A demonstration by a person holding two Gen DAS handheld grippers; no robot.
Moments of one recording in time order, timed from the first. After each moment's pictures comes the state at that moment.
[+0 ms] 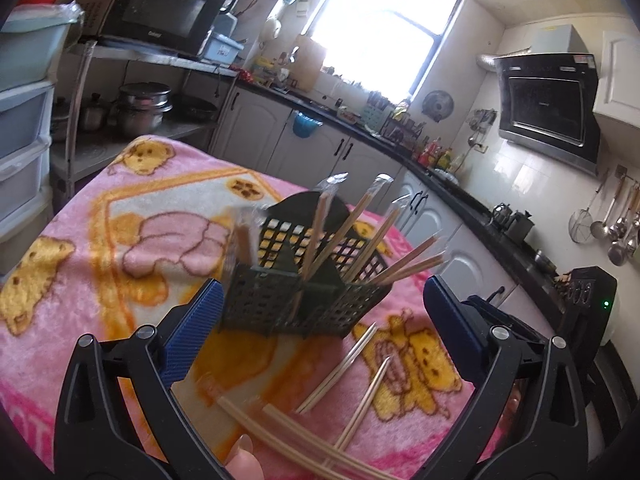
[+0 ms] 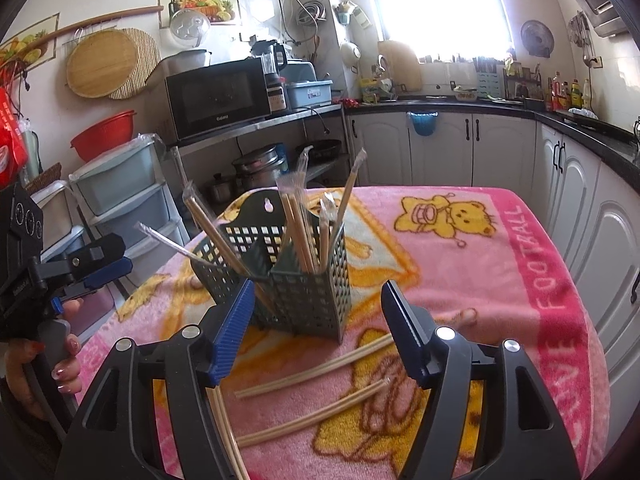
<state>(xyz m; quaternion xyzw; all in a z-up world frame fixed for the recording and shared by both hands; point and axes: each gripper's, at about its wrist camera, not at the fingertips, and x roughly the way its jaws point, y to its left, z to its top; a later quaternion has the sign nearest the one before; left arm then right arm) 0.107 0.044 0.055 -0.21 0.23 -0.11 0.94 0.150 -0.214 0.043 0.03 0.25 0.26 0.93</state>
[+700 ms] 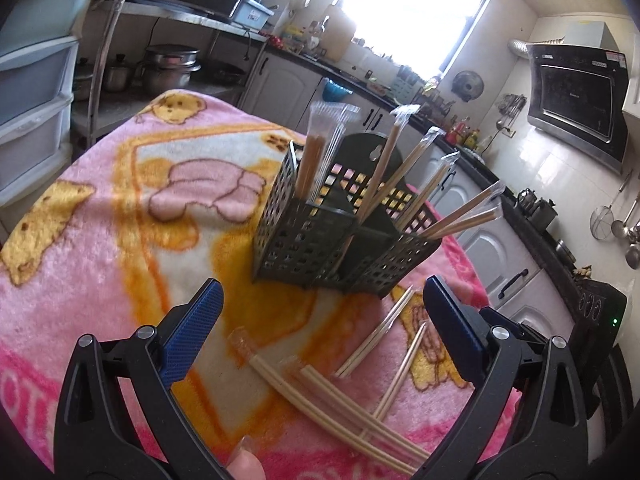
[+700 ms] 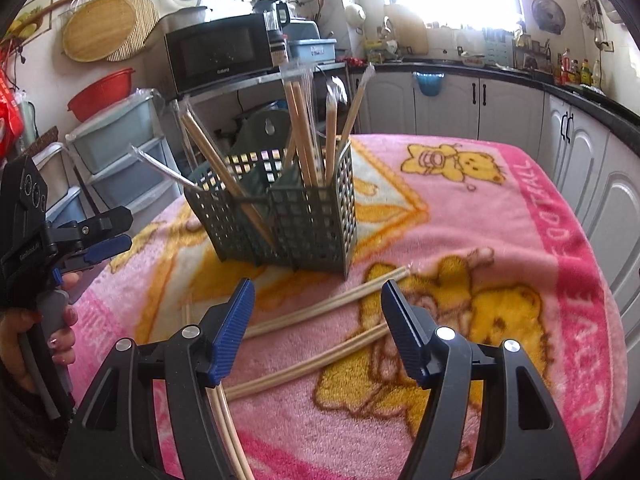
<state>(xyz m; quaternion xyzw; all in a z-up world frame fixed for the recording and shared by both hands) 0.106 0.055 0.010 -0.22 0.30 -0.08 0.93 0.145 -0.206 -0.004 0.00 0.32 0.26 0.91</state>
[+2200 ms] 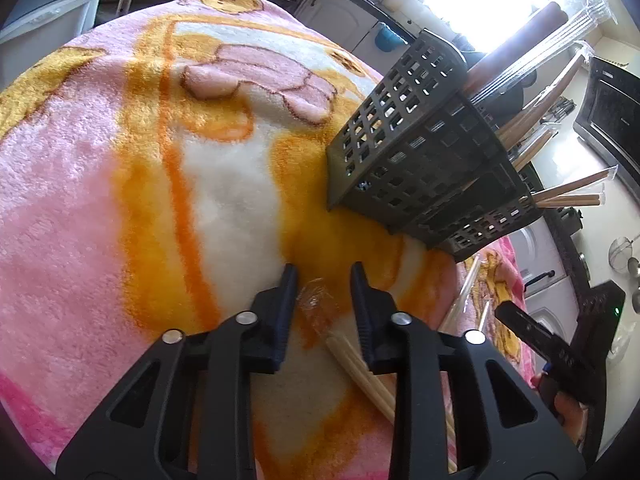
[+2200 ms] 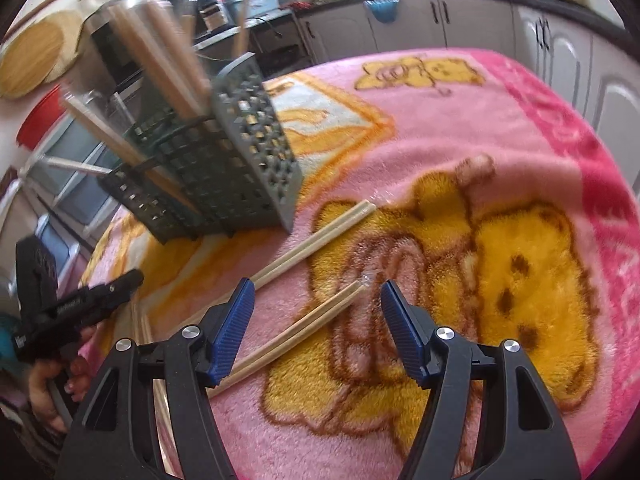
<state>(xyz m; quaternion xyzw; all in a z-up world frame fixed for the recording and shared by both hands) 0.150 0.084 -0.085 -0.29 0.40 -0.05 0.87 0.213 -0.224 -0.068 0.09 0.44 0.21 0.87</state>
